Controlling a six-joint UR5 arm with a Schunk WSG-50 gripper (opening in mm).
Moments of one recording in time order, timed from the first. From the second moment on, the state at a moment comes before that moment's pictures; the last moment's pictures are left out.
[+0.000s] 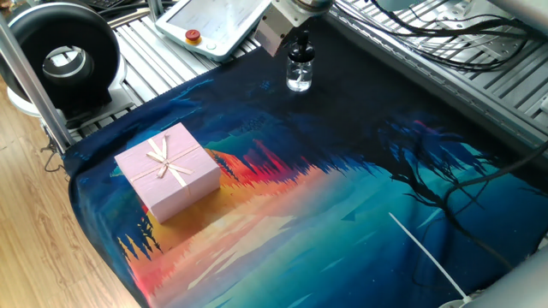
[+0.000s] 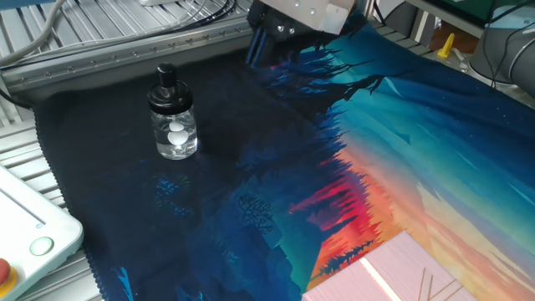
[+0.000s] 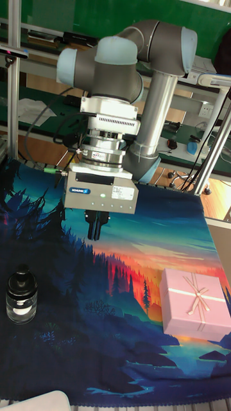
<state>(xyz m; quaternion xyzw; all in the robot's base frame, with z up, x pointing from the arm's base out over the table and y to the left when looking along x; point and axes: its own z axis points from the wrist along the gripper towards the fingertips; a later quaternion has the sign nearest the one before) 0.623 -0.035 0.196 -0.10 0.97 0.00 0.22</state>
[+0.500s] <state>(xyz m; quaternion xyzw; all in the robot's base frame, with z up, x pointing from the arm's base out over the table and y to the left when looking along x) 0.637 -0.082 0.200 -0.03 0.97 -0.08 0.25</state>
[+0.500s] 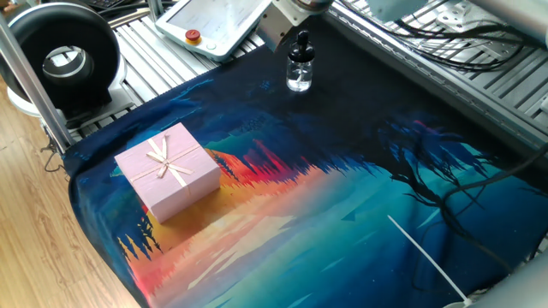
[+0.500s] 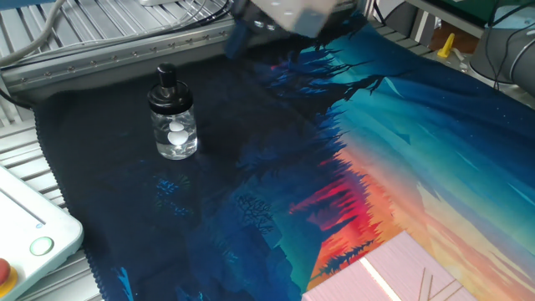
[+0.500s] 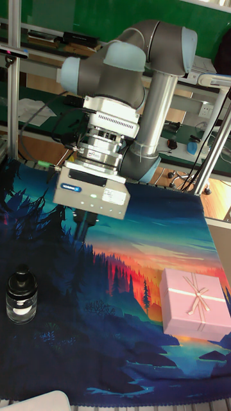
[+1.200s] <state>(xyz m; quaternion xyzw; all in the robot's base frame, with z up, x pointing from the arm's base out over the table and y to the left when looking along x) 0.641 -0.178 0.240 0.18 0.90 -0.20 0.33</state>
